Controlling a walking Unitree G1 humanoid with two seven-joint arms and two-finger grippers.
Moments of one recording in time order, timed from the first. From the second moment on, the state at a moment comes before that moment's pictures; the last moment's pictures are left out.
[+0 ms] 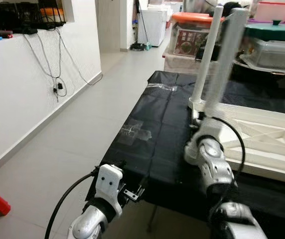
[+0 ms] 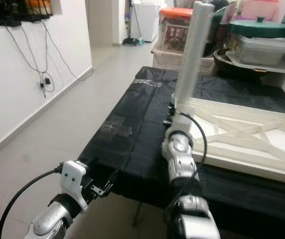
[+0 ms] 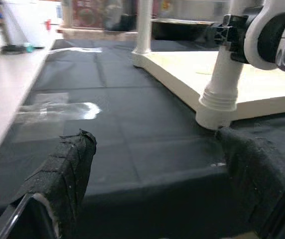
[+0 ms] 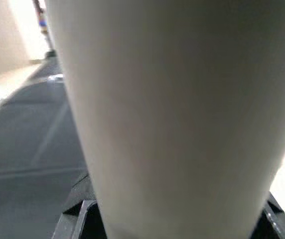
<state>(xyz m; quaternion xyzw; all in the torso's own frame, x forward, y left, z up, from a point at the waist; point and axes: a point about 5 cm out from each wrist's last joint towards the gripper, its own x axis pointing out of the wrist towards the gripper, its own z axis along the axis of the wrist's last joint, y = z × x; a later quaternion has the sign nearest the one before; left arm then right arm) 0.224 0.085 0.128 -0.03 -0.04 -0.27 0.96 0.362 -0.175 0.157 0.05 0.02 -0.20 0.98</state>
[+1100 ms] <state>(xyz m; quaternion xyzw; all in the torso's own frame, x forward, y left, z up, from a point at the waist) 0.228 0.083 0.120 -0.03 -0.03 -0.28 0.96 0.365 -0.126 0.176 0.05 0.05 0.53 0.85</state>
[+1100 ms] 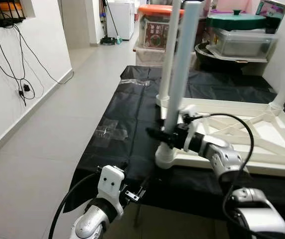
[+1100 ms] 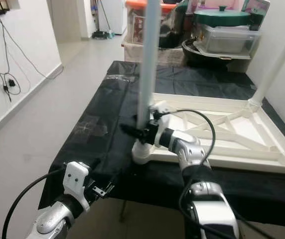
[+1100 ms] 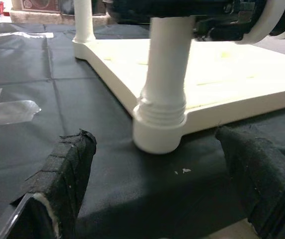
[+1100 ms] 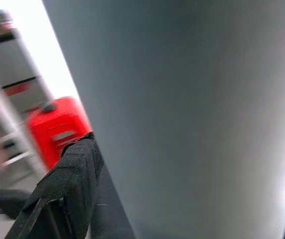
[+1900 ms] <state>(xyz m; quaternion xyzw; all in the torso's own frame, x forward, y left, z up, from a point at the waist) 0.229 0.085 0.121 -0.03 -0.03 -0.28 0.96 0.378 -0.175 0.149 0.03 0.03 -0.08 1.00</state>
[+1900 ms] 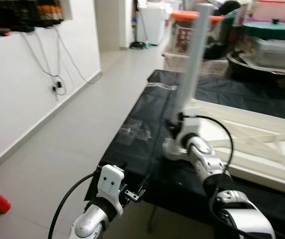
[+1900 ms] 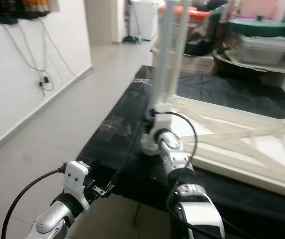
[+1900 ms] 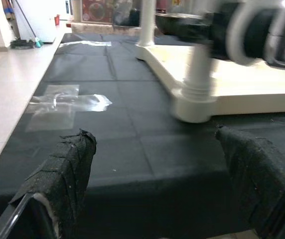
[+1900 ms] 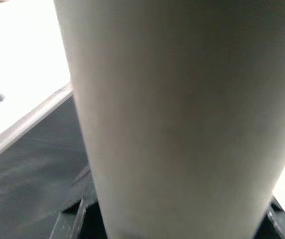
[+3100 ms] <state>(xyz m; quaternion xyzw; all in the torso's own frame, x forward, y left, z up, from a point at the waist) 0.232 0.082 0.121 -0.03 -0.03 -0.28 0.96 0.347 -0.129 0.158 0.08 0.07 0.58 0.81</state>
